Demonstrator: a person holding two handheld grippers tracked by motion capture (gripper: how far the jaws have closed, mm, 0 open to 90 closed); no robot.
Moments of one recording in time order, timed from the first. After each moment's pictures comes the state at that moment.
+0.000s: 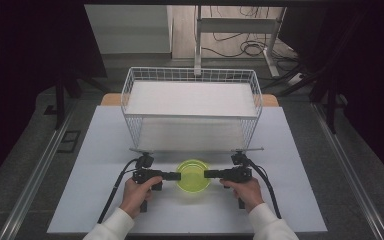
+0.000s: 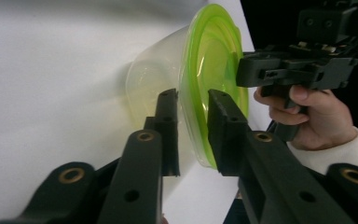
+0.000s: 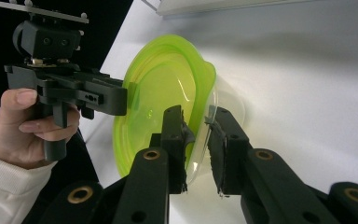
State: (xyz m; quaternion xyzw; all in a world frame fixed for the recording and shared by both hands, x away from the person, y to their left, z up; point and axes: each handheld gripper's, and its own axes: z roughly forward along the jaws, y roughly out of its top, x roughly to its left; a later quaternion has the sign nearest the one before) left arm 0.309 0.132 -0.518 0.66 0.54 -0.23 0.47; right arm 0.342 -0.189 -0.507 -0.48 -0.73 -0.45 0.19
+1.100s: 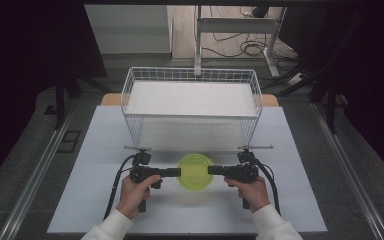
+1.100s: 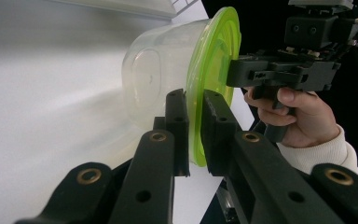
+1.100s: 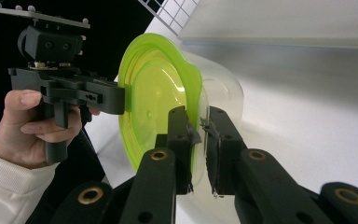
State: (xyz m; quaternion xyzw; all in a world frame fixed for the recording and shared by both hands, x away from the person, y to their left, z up) left arm 0.296 0.131 -0.484 0.66 0.51 -0.19 0.52; right arm 0.327 -0.195 -0.471 -0.45 -0.73 -0.49 0.14
